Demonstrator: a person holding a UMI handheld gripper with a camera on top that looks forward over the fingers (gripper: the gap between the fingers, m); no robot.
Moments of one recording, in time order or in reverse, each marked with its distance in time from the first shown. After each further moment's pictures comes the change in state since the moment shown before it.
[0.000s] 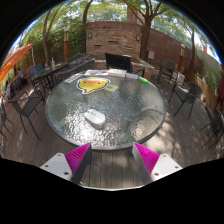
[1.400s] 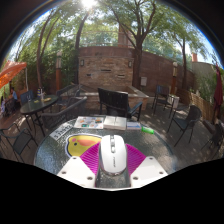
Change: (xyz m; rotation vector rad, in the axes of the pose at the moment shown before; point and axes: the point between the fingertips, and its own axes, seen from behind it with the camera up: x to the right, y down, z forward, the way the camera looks) arm -0.009 -0.299 0.129 0.323 0.070 0.057
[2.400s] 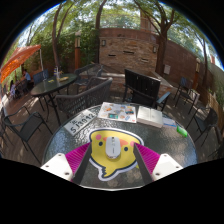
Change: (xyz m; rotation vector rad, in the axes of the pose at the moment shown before) arm -0.139 0.015 0.111 -0.206 -0.188 -0.119
